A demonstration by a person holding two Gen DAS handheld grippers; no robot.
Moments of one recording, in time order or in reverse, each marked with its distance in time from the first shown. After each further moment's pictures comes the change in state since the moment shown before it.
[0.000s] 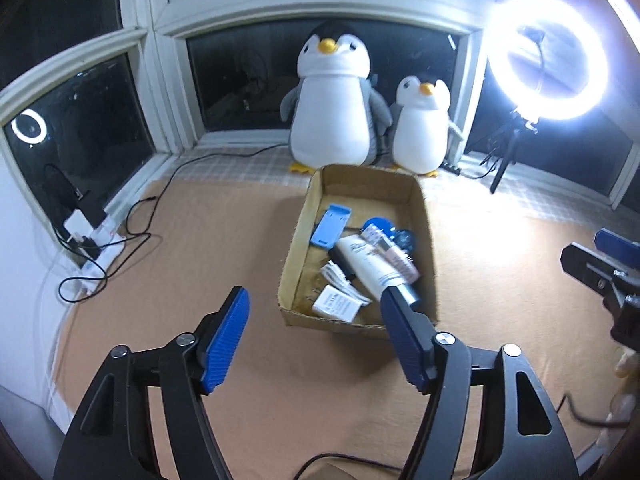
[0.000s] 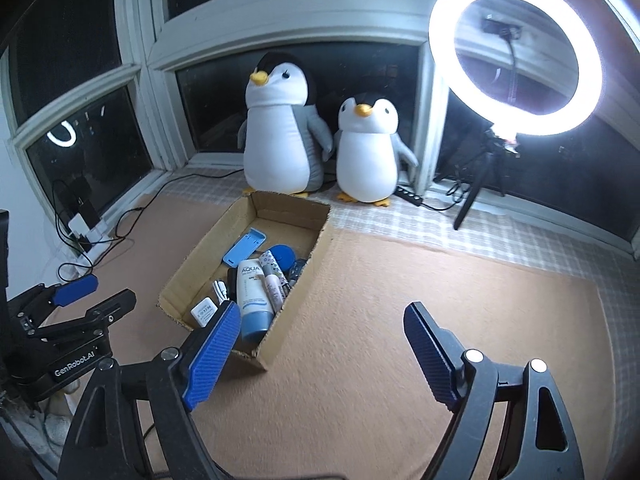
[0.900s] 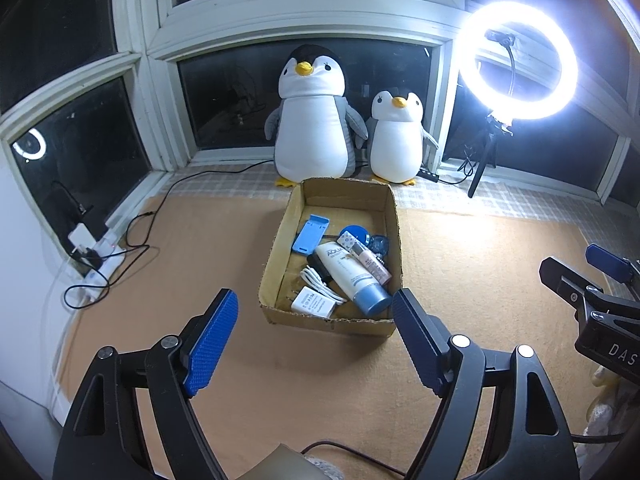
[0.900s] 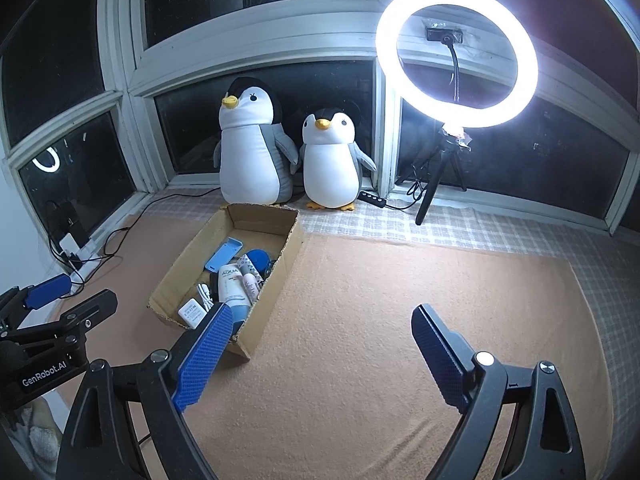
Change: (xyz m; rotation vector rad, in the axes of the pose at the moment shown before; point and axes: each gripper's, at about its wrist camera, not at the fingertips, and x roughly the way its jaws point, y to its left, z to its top) left arm -0.032 -0.022 -0.007 0.034 -0.046 -0.007; right arm -0.028 -0.018 -0.026 0.068 -0.062 -0.071
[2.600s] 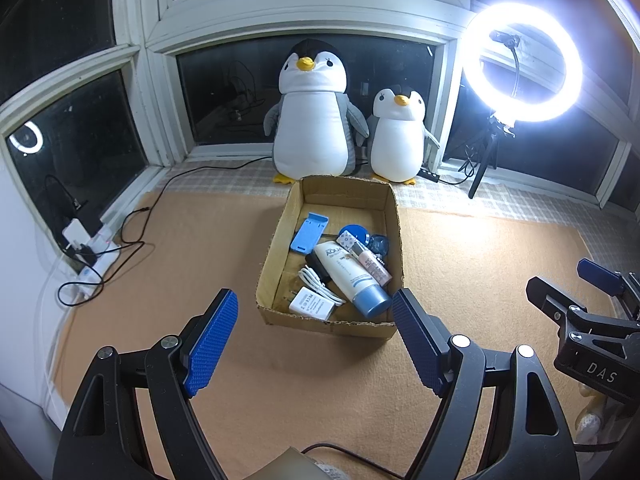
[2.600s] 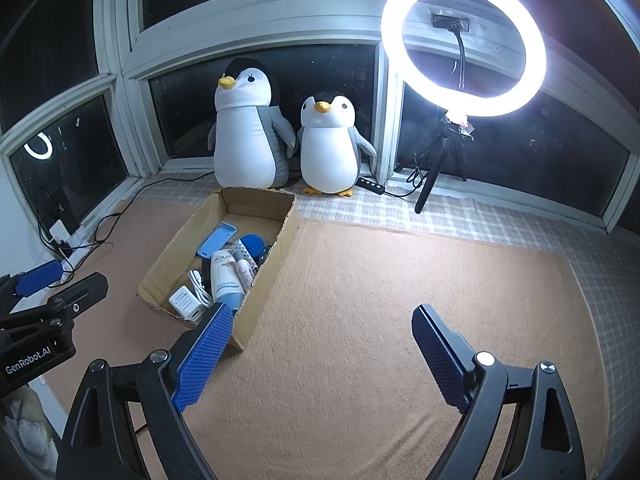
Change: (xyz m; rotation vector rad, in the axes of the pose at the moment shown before) left arm 0.010 0.002 0.002 -0.013 0.013 -0.012; right arm 0.017 0.002 -0.004 -0.022 0.054 -0.017
